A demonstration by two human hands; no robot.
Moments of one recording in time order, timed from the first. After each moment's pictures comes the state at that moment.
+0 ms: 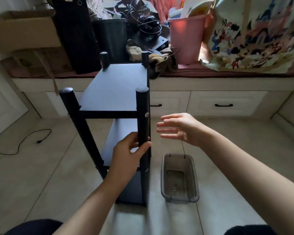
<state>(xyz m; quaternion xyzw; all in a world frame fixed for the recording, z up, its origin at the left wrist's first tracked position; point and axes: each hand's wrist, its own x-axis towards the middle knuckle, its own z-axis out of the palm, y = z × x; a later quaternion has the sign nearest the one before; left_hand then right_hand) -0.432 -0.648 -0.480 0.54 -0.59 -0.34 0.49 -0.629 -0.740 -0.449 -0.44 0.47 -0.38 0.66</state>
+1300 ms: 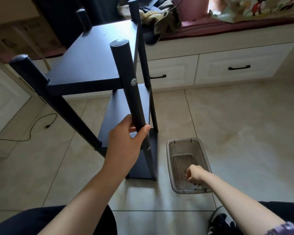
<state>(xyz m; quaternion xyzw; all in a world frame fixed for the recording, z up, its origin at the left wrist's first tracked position) -0.438 -0.643 -0.495 0.63 -0.62 -0.26 0.39 -0.670 -0.676 -0.749 -0.62 0.66 0.15 0.41</state>
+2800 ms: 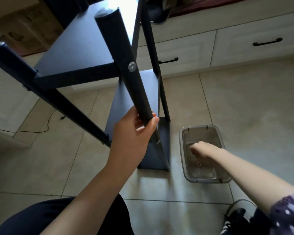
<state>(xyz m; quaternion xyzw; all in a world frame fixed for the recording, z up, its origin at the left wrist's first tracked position) -0.443 -0.646 -0.496 0.61 -0.63 -0.25 0.41 -0.663 -0.739 -0.753 -0.78 0.53 0.19 0.28</state>
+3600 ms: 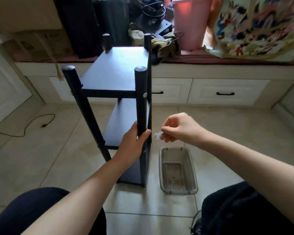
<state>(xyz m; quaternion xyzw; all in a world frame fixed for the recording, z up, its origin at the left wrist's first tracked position) -0.435 -0.646 -0.512 0.57 -0.64 -0.33 0.39 -0.618 -0.664 -0.444 -0.68 0.53 -0.26 0.43</state>
